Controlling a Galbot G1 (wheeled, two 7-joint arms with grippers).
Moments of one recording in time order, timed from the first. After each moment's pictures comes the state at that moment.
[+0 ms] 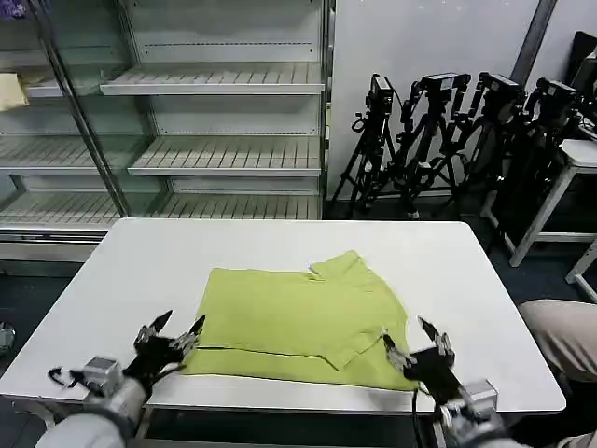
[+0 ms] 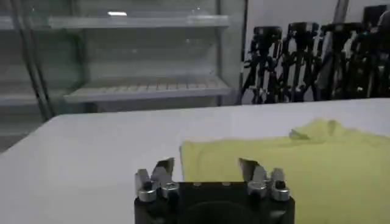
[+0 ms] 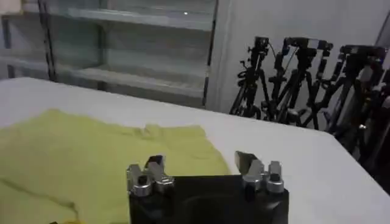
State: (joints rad) left arm 1.41 -1.11 -0.60 -2.20 -0.47 0.56 -0.03; right arm -1.33 1.17 0.41 2.22 0.30 -0.54 0.13
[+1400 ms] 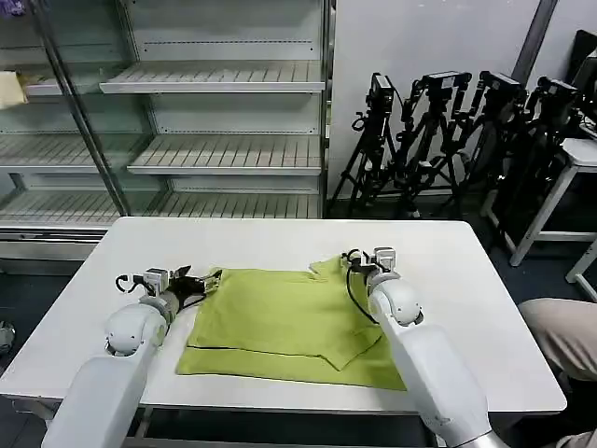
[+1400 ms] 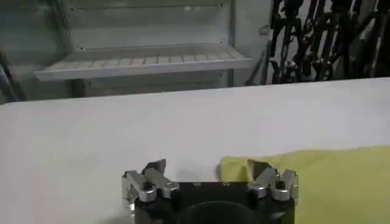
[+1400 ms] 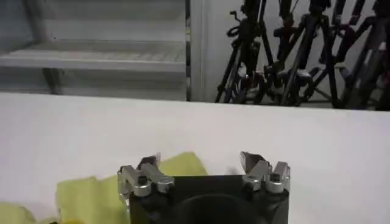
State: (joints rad) left arm 0.80 -1.12 -0.36 -1.49 -0.43 0.58 0.08; right arm -0.59 1.34 0.14 1.36 0.48 -0.58 0.26
